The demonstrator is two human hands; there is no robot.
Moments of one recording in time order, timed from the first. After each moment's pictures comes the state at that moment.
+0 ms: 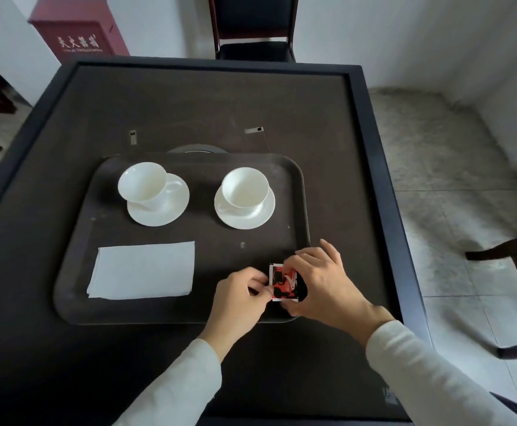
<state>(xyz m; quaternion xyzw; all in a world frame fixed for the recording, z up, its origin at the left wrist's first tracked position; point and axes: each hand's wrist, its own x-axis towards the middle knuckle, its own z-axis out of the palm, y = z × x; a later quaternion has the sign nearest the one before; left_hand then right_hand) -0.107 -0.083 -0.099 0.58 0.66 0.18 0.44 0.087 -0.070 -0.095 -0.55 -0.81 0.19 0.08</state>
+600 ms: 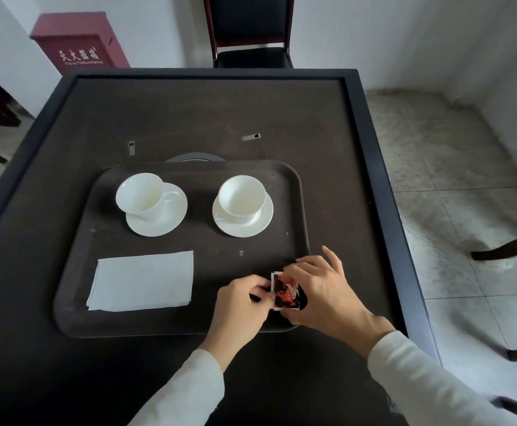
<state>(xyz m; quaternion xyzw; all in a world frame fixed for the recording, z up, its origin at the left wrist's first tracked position) -0.103 -0.082 -0.106 0.57 0.66 0.20 0.44 0.086 -0.071 -0.089 -0.55 -0.81 0.19 0.06</state>
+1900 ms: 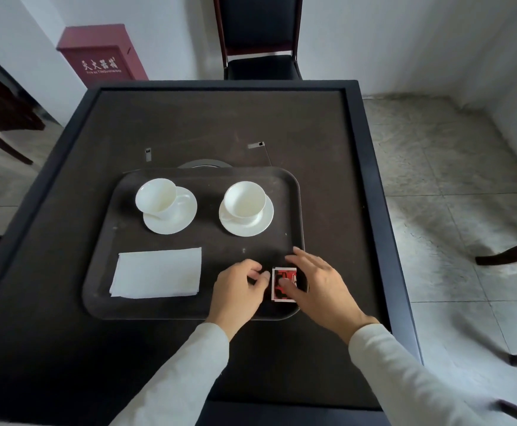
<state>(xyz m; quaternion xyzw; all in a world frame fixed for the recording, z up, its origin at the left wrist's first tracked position) -0.100 -0.076 -0.081 0.60 0.70 0.16 0.34 0.087 -0.082 -0.071 -0.62 -0.72 0.28 0.15</state>
